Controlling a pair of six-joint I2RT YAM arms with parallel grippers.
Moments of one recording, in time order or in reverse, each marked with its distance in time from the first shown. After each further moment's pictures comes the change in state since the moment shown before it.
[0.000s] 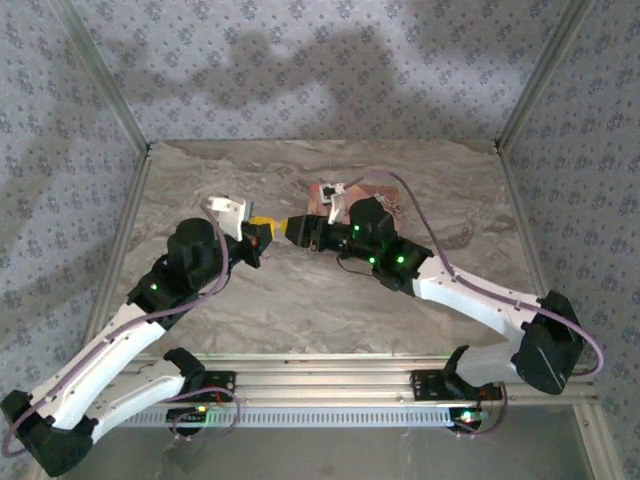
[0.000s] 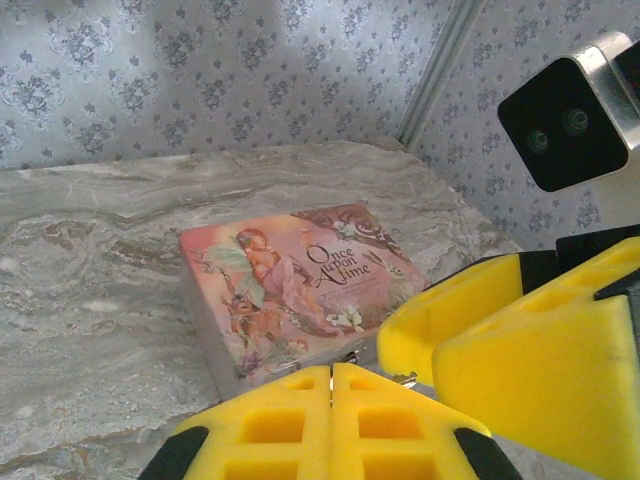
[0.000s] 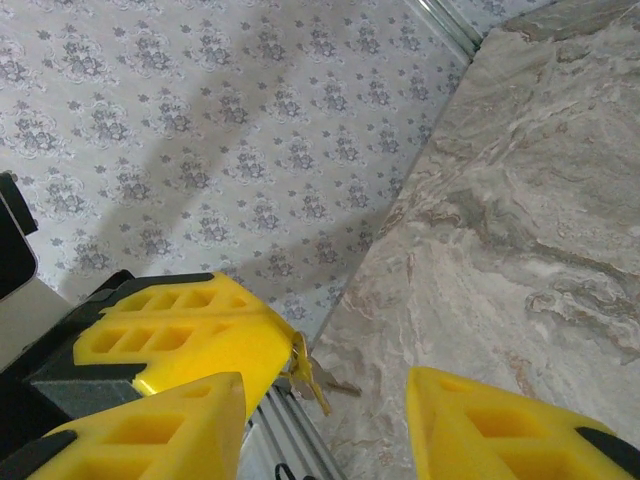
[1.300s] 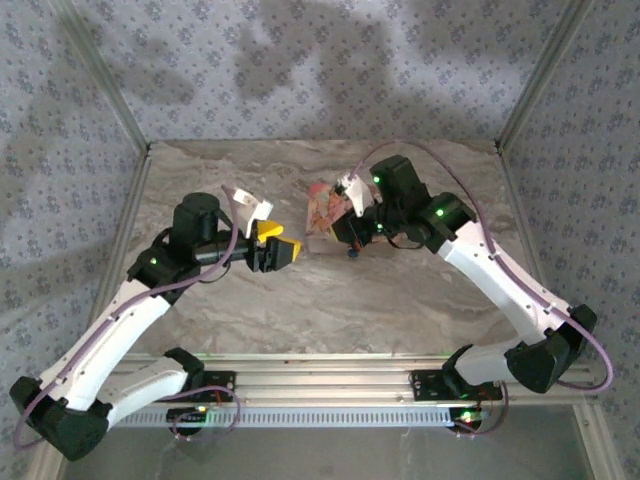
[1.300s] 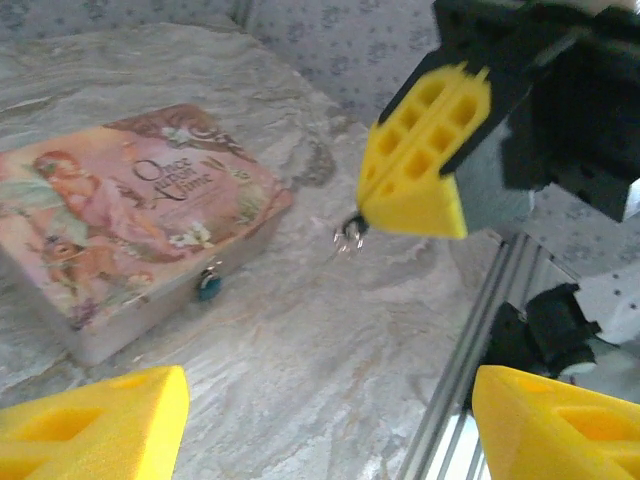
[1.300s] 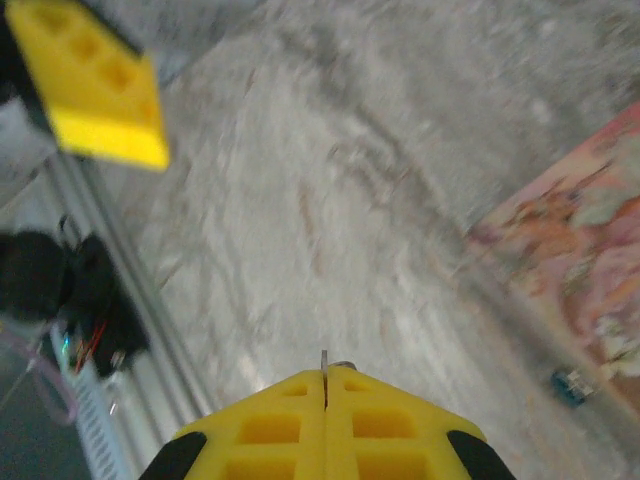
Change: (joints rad) left arm 0.099 0.138 0.175 -0.226 0.523 0.108; right arm -0.207 0.018 0.442 -1.045 -0.182 -0.842
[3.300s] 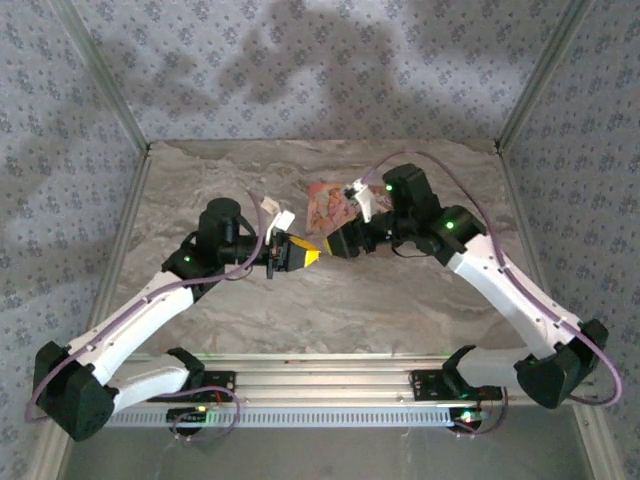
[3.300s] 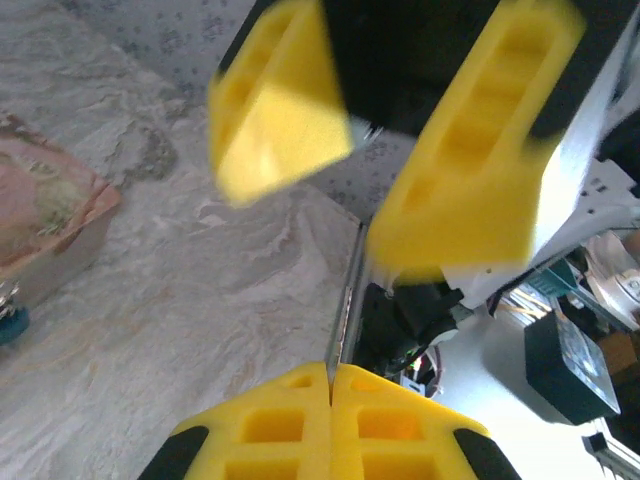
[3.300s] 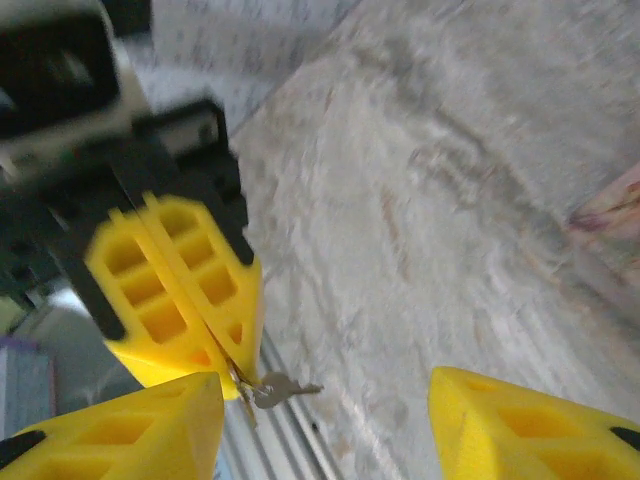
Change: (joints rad) left arm -0.041 0.112 -0.182 0.401 0.291 -0.159; right arm -0.055 -0.121 -0.153 0.191 -0.145 0.215
